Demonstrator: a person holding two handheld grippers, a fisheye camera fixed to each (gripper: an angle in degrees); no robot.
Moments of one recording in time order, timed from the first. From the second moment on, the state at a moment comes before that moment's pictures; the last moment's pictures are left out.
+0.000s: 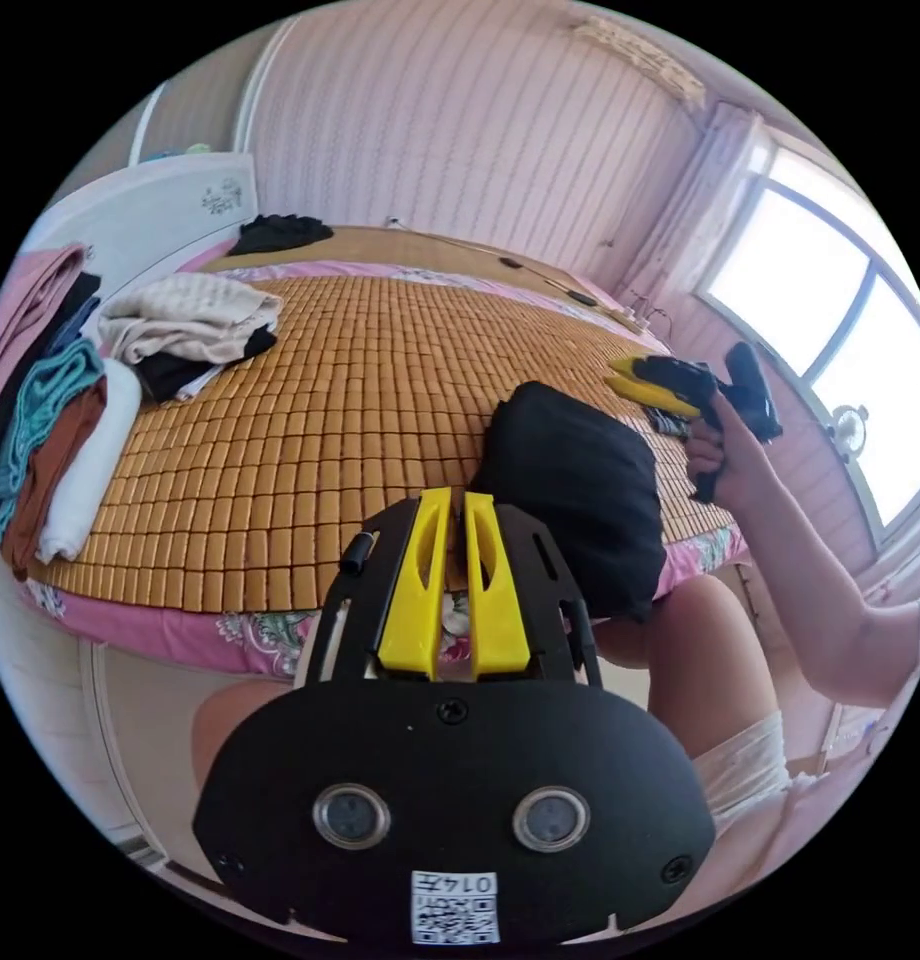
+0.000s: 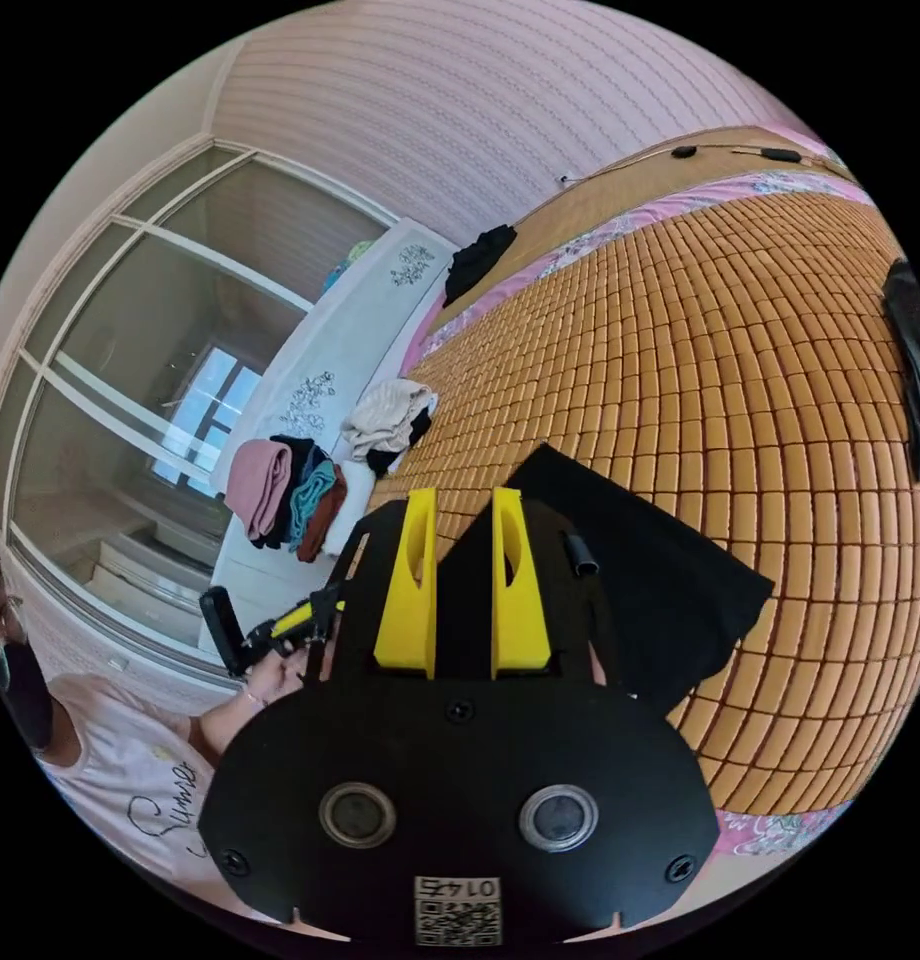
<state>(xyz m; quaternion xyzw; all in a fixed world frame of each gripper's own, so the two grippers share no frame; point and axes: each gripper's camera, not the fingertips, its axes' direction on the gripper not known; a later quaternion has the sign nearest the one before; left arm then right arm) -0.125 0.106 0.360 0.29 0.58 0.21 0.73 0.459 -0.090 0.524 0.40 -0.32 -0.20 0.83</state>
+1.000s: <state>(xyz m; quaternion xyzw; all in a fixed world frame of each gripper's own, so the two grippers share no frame) -0.039 -0.050 0.286 0.16 0.62 0.40 0.66 0.411 -0.061 0.624 0.42 -0.28 -0.04 0.86</state>
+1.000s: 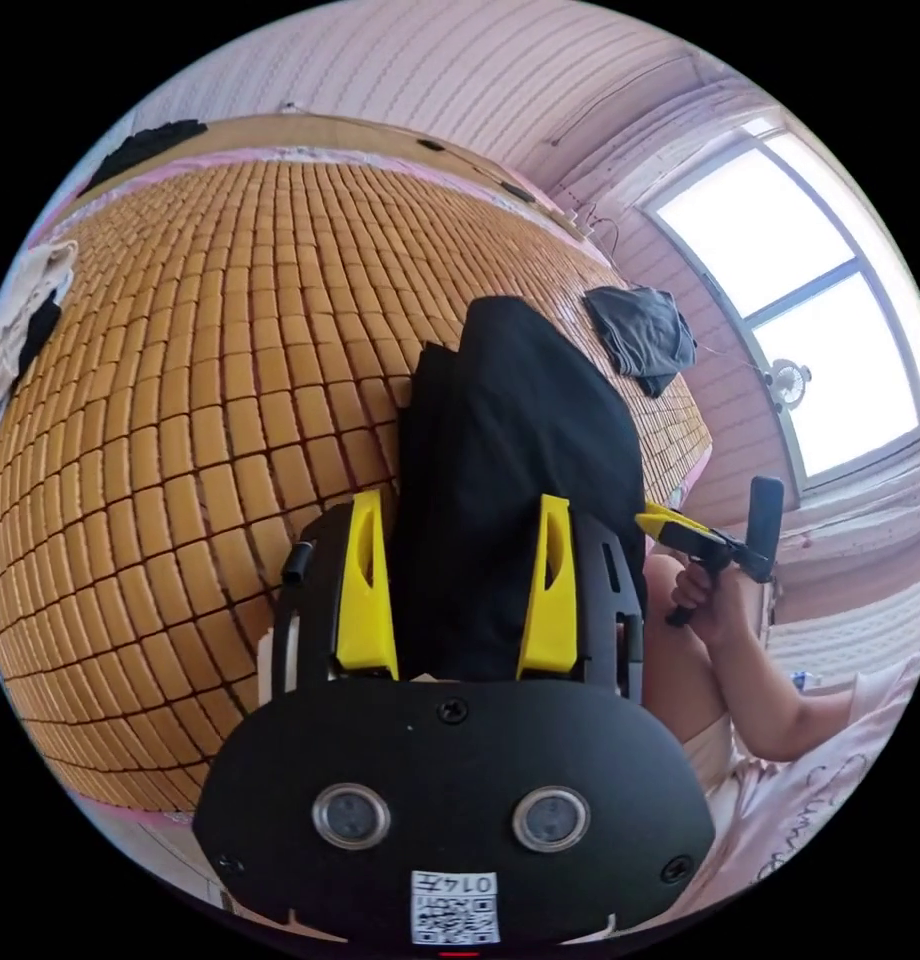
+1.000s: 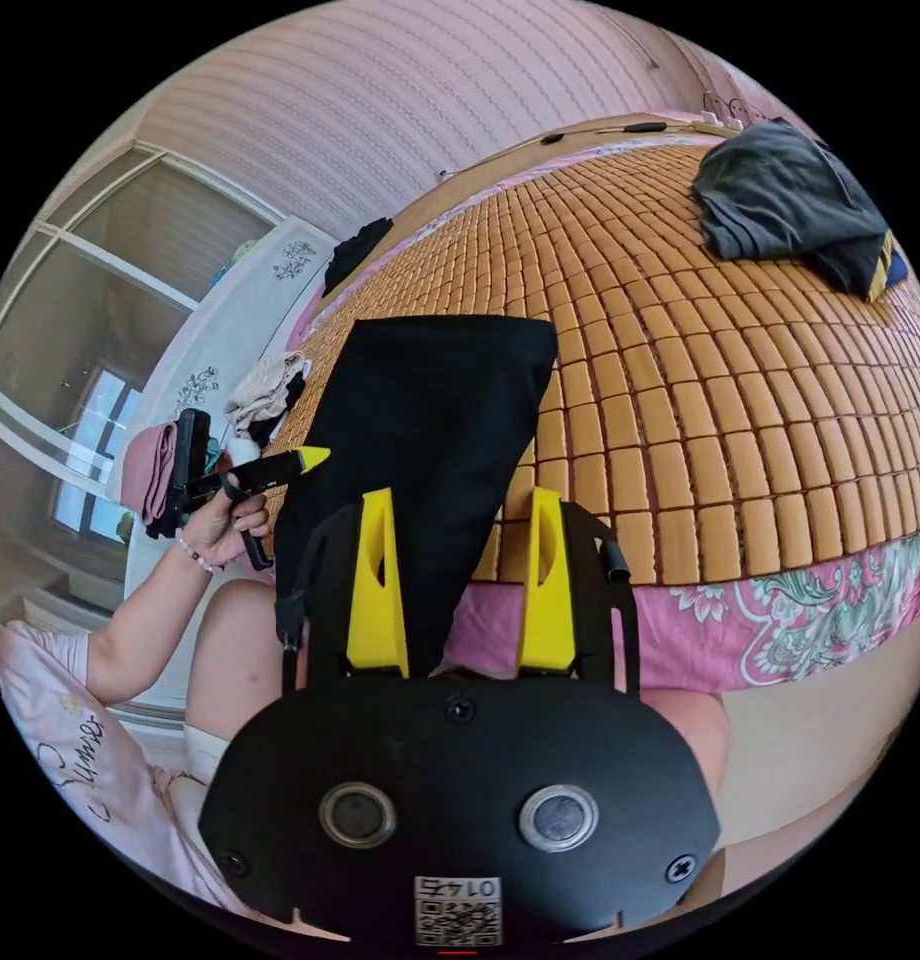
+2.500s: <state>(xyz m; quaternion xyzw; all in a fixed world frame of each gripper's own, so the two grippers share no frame) -0.310 -0.072 0.347 0.51 0.51 -0.01 0.69 -0.248 -0.316 0.431 0.31 -0.07 -0.45 0.84</state>
